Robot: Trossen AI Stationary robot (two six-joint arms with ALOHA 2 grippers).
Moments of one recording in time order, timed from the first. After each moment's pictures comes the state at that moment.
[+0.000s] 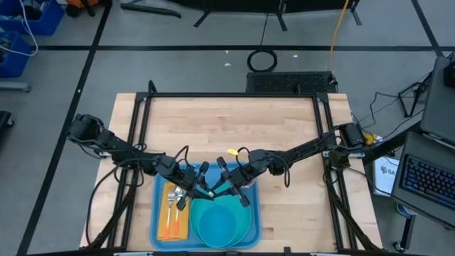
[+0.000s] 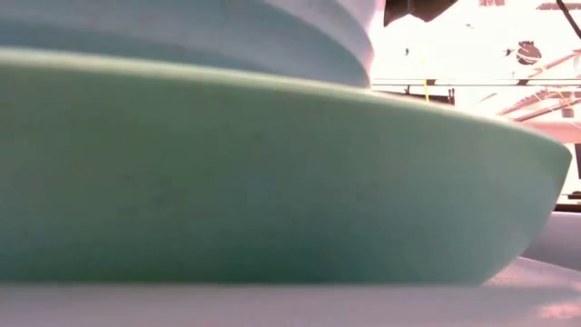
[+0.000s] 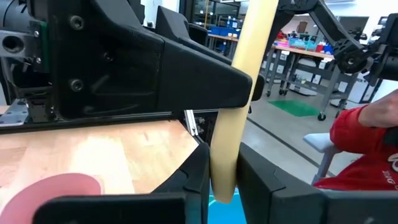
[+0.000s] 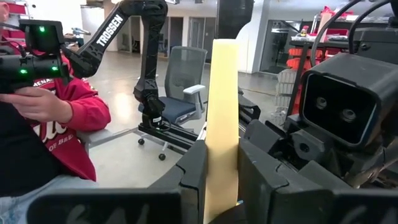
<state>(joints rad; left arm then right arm) -0.36 1.43 0.57 0.86 0.16 -0.13 0.21 1.82 1.12 0.75 -0.35 -0.07</state>
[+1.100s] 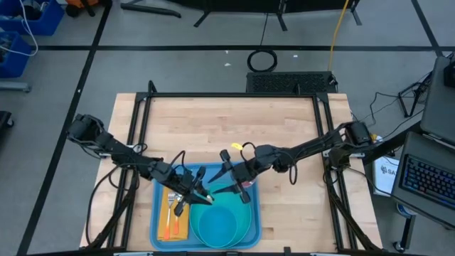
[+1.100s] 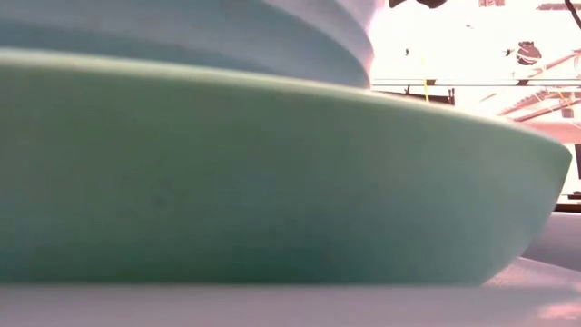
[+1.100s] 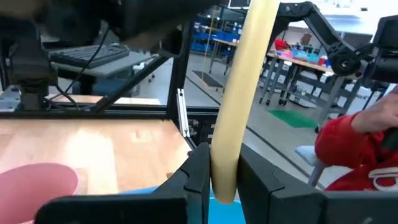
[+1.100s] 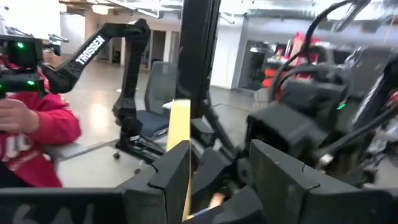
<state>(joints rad) -0.45 1.43 0.57 0.87 0.05 -0.22 0.21 1.75 1.12 0.76 -0.28 -0.12</state>
